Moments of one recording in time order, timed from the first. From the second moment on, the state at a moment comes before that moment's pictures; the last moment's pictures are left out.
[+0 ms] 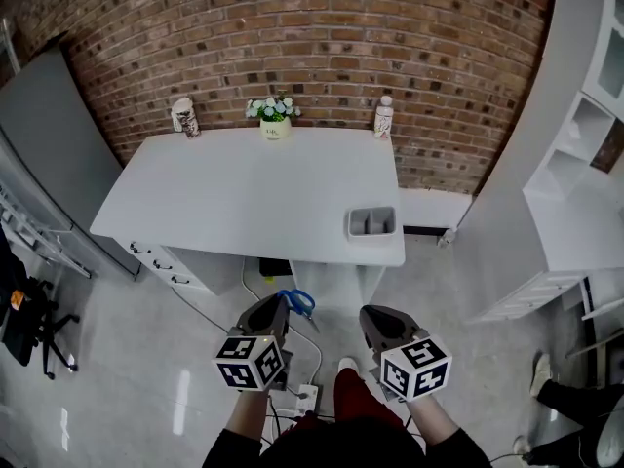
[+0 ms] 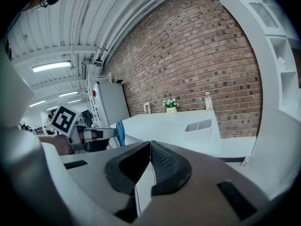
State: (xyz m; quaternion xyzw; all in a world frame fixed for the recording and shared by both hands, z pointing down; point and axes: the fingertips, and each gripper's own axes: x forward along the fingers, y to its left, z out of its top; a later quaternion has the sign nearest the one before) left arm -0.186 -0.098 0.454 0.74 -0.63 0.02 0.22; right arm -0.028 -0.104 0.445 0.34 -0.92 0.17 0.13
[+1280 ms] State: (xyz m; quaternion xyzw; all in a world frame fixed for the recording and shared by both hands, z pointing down) left arm -0.181 -0.001 0.473 0.74 -0.62 0.02 0.25; right arm -0.022 -0.020 0.443 0.34 -0.92 0.14 0.15
